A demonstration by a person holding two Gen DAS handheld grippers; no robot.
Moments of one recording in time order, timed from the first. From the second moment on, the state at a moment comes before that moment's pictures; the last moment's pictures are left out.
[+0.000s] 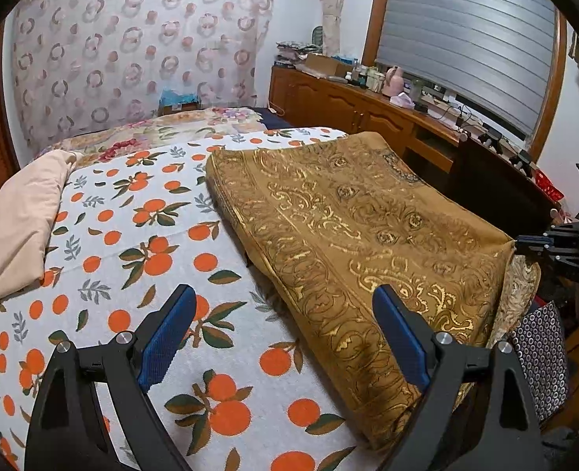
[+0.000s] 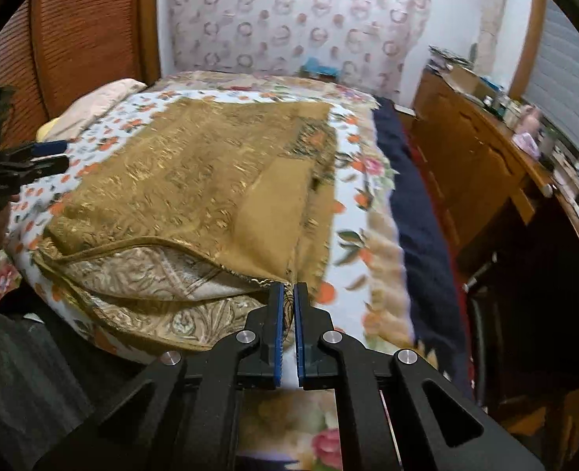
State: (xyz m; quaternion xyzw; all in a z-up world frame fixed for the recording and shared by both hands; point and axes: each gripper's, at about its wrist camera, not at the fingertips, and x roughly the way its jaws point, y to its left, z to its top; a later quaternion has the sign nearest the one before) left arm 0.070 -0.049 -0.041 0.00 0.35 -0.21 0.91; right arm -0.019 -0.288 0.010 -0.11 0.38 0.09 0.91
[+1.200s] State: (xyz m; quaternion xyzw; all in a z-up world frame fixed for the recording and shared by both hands) left arm 0.045 -0.050 -0.069 0.00 0.40 -0.22 0.89; right arm 0.025 -0.270 -0.030 -0.04 0.41 0.10 0.91
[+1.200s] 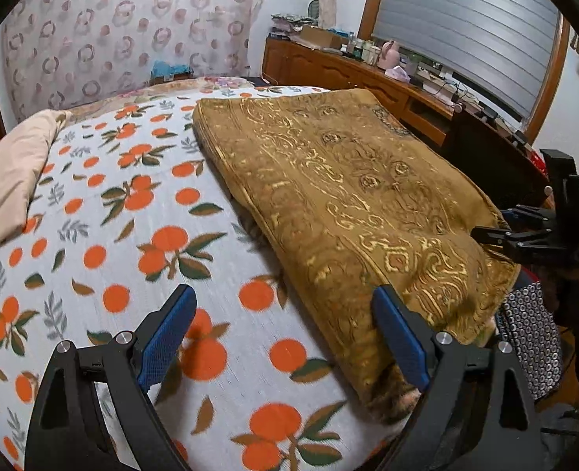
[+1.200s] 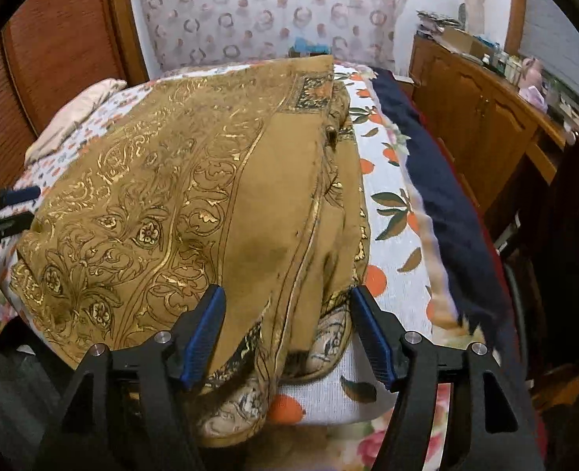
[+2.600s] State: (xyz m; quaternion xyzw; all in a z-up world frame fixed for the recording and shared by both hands) left arm 0.035 -0.055 -0.049 -0.07 0.38 -0.35 0.85; right arm -0.001 -0.275 -0.018 0.00 0.35 0.16 0.92
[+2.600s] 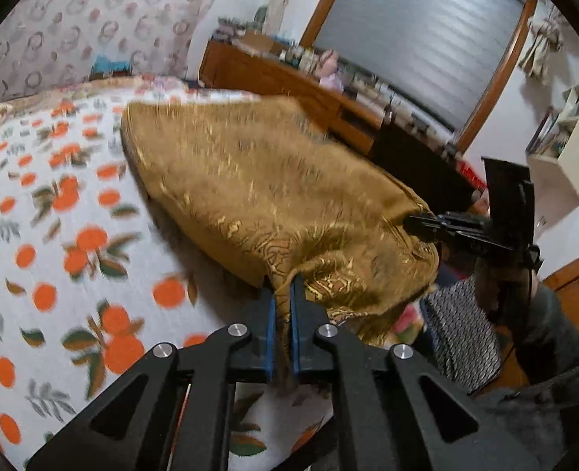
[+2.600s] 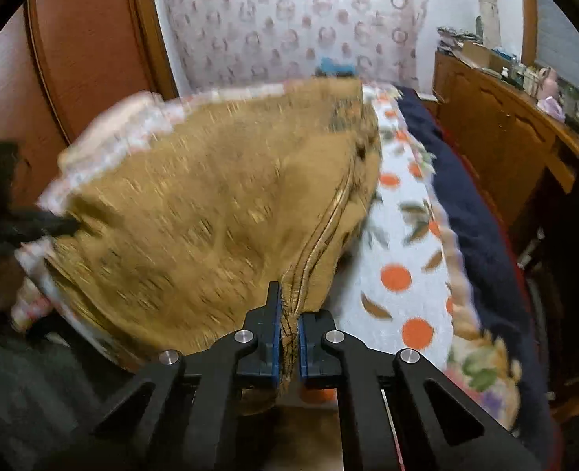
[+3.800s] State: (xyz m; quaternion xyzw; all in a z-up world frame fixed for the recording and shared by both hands) left arm 0.204 -0.029 0.002 -0.04 0.33 -0.24 0.91; right arm 0.211 -0.259 0.092 0.03 0.29 0.13 0.95
